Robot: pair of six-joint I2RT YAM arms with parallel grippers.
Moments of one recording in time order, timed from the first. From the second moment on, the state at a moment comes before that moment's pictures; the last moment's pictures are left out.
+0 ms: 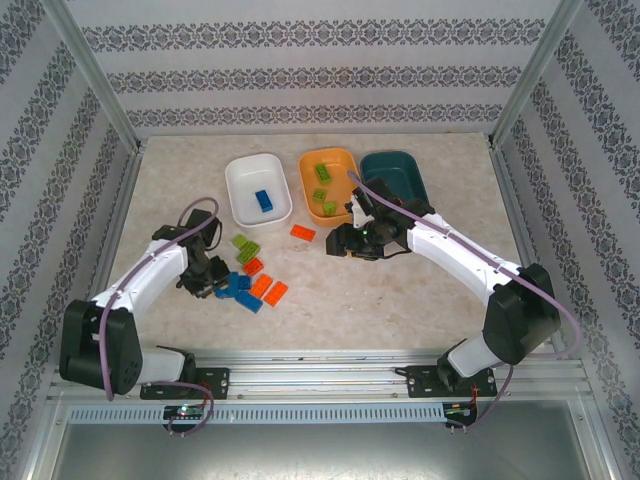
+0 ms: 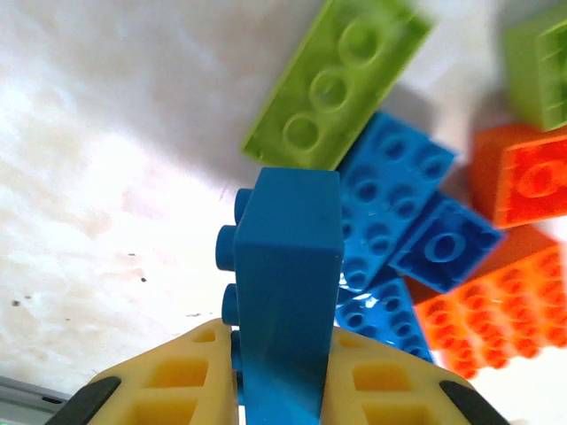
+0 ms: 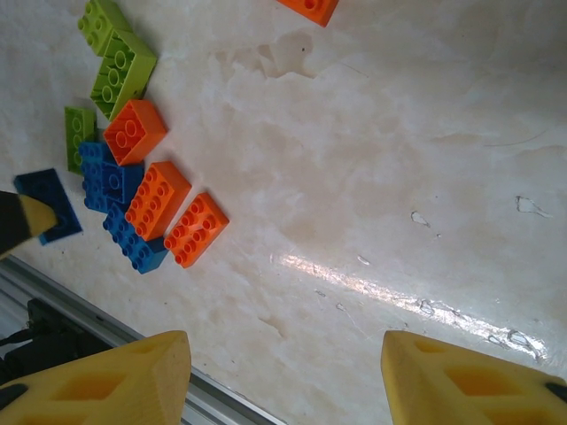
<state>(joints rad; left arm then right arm) -0.15 1.31 0.90 -1.05 0.08 -0.76 0.57 1.51 1.20 -0.79 -0.38 0.60</state>
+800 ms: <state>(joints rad) -0.11 2.12 2.00 -1.12 0.20 -0.60 0.56 1.35 1.11 -0.80 -0.31 0.64</state>
